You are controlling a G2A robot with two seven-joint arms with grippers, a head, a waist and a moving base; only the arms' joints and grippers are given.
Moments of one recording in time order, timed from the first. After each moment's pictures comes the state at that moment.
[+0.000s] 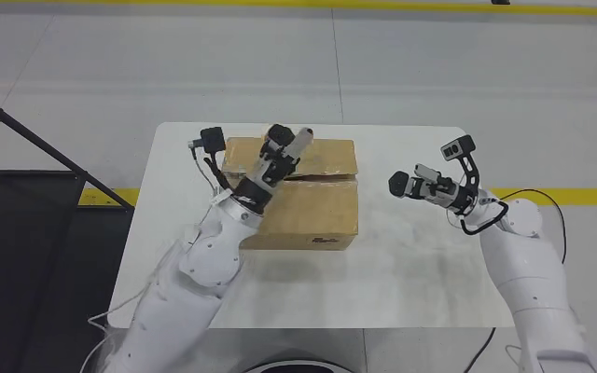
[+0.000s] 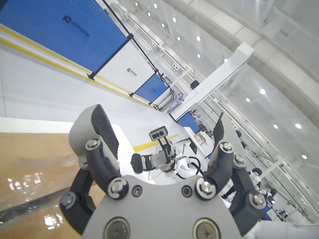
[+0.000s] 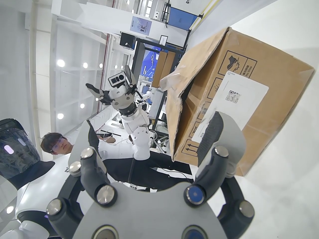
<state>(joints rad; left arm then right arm) 1.14 -1.28 -1.18 -1.86 0.28 -0.14 -0.01 -0.75 -1.09 1.29 -0.93 0.66 -0.47 1.35</state>
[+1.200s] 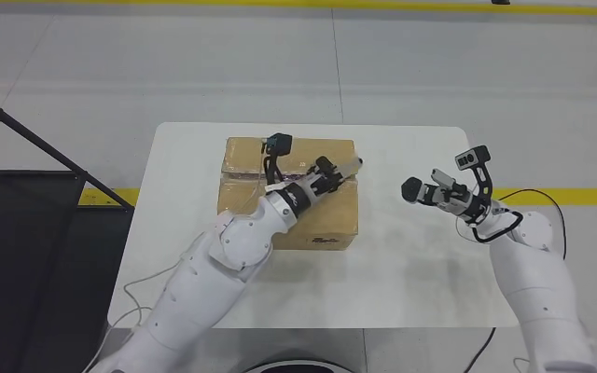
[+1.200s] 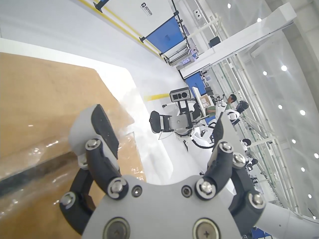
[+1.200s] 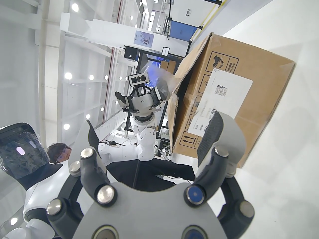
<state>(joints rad) 0.97 -1.34 -0.98 -1.64 0.21 -0.01 -0.28 -0.81 -1.06 1.34 -0.92 0.72 -0.46 1.36</state>
